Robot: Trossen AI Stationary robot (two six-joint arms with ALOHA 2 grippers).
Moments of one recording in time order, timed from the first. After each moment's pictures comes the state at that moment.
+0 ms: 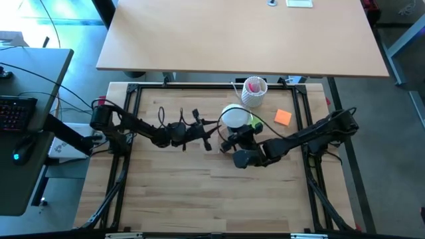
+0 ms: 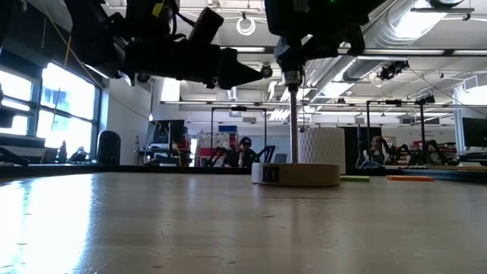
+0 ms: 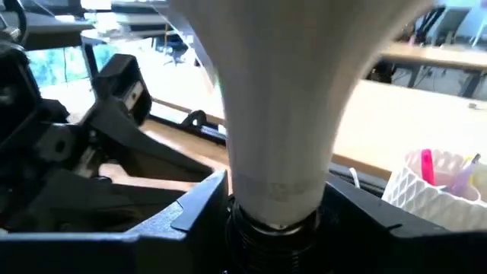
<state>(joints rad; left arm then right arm) -0.01 1.75 0.67 1.11 -0.41 0.39 0.30 1.66 1.06 -0.15 1.26 0.69</state>
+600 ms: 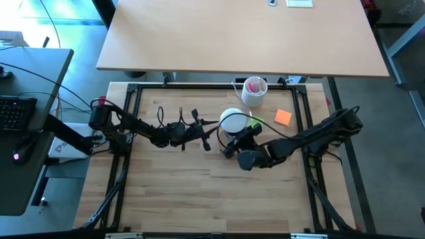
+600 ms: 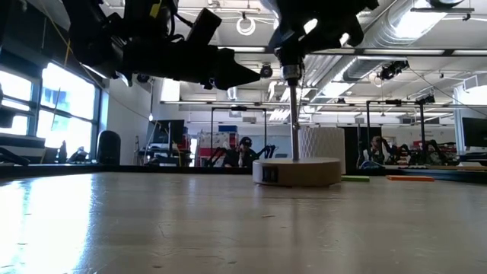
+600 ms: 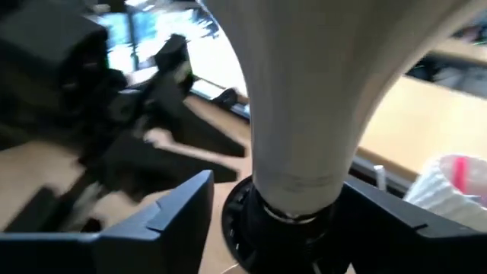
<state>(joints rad) 0.00 1.73 0.65 1.10 -0.40 0.37 0.34 1.59 1.06 -0.14 1.14 0.54</state>
